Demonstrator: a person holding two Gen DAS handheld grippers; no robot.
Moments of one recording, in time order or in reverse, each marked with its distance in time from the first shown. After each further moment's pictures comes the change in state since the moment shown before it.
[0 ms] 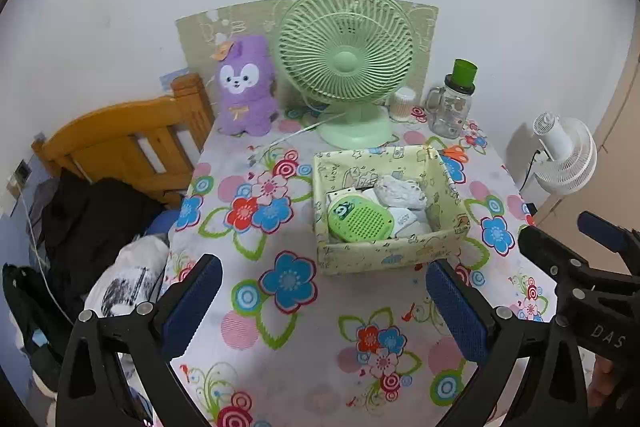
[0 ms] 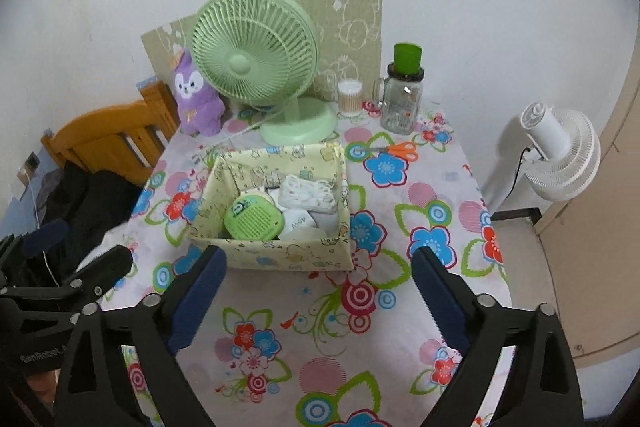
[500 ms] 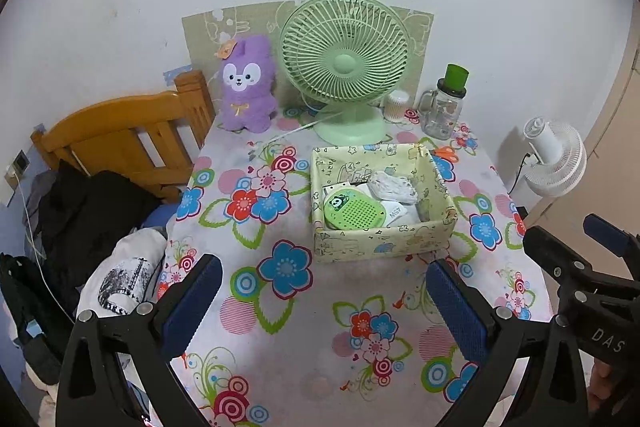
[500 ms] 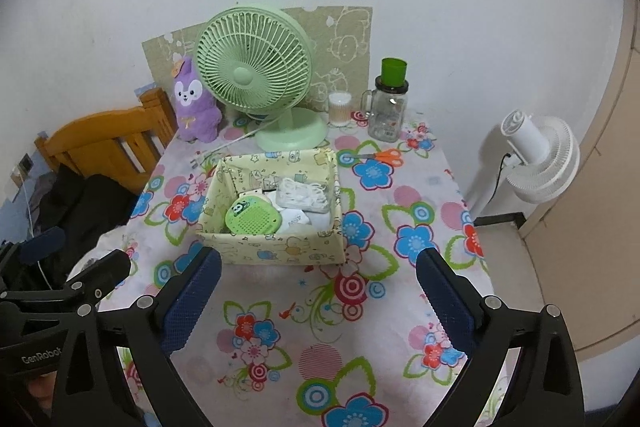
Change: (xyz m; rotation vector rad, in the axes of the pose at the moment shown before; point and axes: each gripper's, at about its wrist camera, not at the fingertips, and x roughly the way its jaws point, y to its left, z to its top) left arm -0.023 0.002 -0.013 -0.011 -0.018 -0.028; right arm -0.032 0.009 -0.013 -0.002 -0.033 -0.061
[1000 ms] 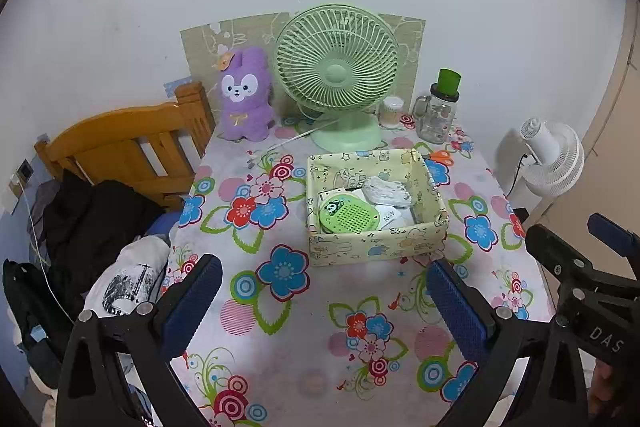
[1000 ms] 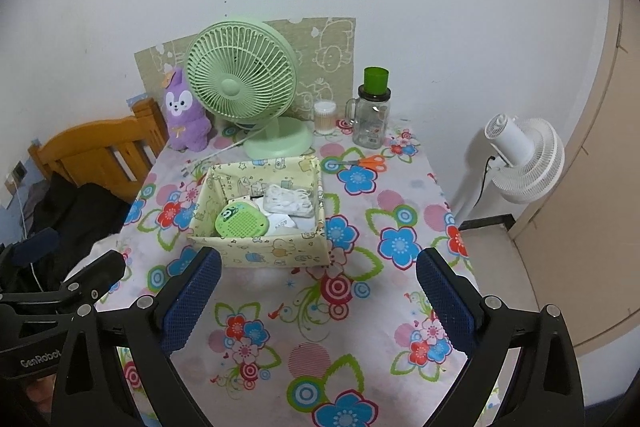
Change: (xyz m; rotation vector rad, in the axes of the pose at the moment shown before) left arm -0.012 -0.011 -0.004 0.021 -0.026 0.009; right arm -0.013 -0.007 -0.004 0.018 -0.030 -0.033
